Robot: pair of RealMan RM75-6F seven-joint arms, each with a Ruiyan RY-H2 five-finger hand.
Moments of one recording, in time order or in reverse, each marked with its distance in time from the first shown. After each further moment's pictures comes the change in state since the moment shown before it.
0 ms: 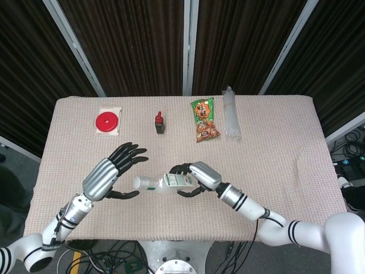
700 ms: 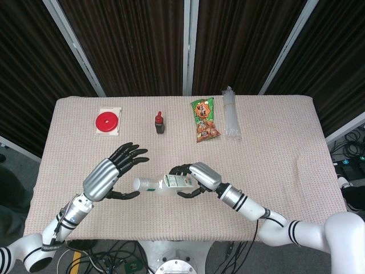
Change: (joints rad) left arm -0.004 0.004 0.003 -0.006 0.005 0.004 0.013; right arm 0.003 0.002 -0.006 0.001 -0.004 0.005 0.007
